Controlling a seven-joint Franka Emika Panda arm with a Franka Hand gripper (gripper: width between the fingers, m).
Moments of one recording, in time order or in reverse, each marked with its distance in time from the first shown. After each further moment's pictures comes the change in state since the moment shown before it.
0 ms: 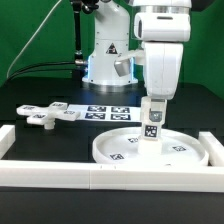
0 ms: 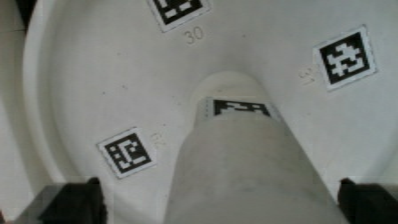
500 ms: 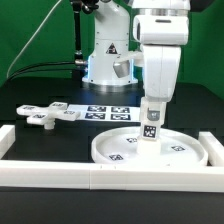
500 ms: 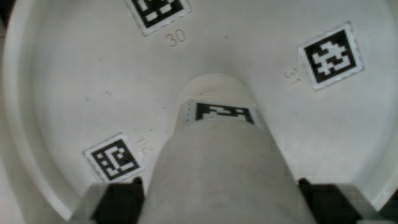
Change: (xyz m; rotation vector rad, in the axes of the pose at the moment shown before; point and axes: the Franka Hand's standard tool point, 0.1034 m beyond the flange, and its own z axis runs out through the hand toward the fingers) arm -0.002 -0.005 0.003 0.020 -0.004 0.020
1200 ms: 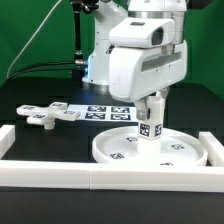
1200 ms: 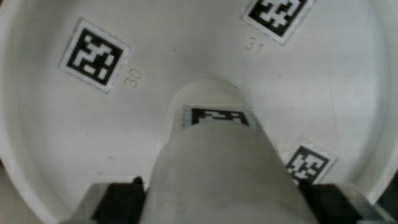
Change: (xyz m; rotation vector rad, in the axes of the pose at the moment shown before) arm -0.001 -0.007 0.002 0.058 0.013 0.687
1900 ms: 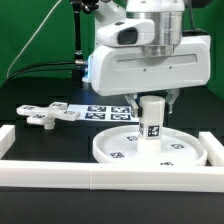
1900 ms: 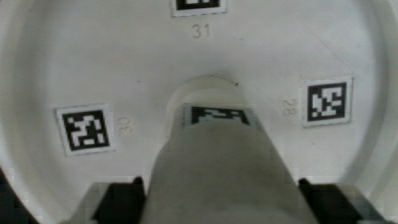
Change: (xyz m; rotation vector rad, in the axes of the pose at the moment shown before) arm -0.002 0.001 0.001 0.036 0.020 0.668
